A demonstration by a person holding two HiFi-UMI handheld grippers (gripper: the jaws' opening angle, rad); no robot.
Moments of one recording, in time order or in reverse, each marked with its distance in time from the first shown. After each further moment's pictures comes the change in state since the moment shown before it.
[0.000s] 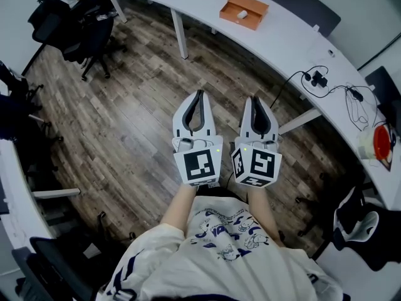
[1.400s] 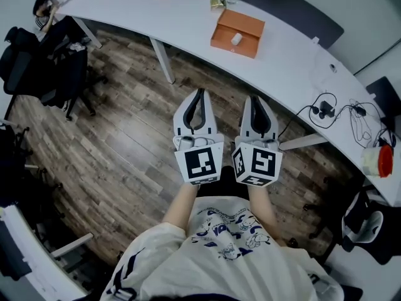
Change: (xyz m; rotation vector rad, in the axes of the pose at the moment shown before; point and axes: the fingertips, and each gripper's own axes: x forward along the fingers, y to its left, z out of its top) left arm 0.287 0.071 -0.052 -0.023 0.036 -0.172; right arm 0.278 -0.021 -0.008 -0.010 0.012 -0.155
